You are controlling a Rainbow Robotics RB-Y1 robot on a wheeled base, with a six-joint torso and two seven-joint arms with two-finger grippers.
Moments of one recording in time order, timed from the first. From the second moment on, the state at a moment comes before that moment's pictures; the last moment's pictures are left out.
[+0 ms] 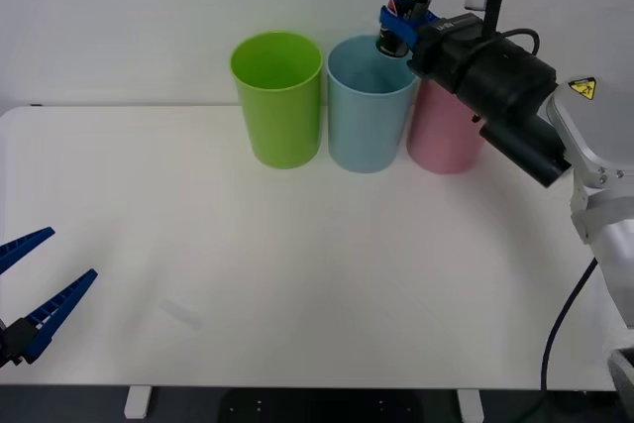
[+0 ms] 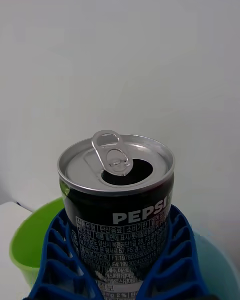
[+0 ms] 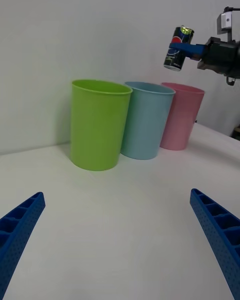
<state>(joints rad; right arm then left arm) -0.67 -0.40 0.08 -1.28 1.31 -0.47 -0.41 0.35 0.40 0.52 -1.66 -0.96 -1.22 0.00</state>
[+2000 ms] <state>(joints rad) -0.62 -0.36 0.08 -1.30 1.35 -0.44 -0.32 0.35 0.40 0.52 -1.66 -0.96 -1.22 0.00</state>
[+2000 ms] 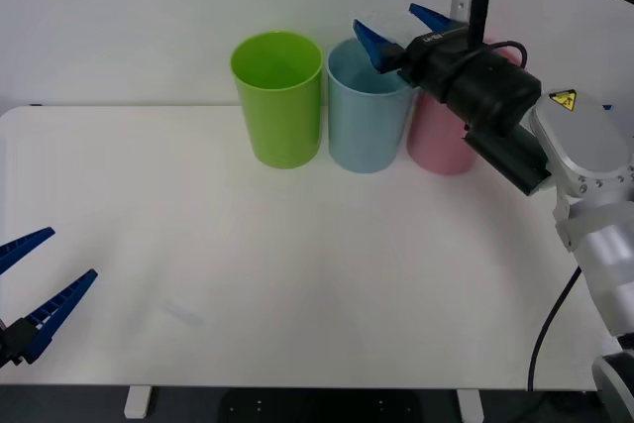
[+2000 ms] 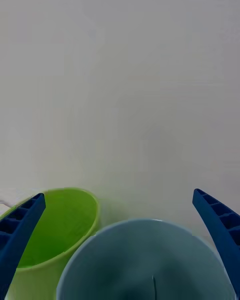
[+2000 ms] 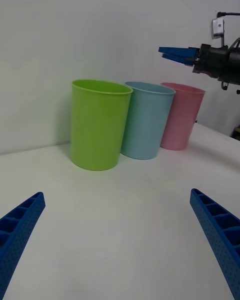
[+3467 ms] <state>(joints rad) 0.12 -0.57 -0.15 -1.83 1.19 -0.89 -0.09 0.35 0.40 0.52 -1.66 -0.96 -1.22 0.00</state>
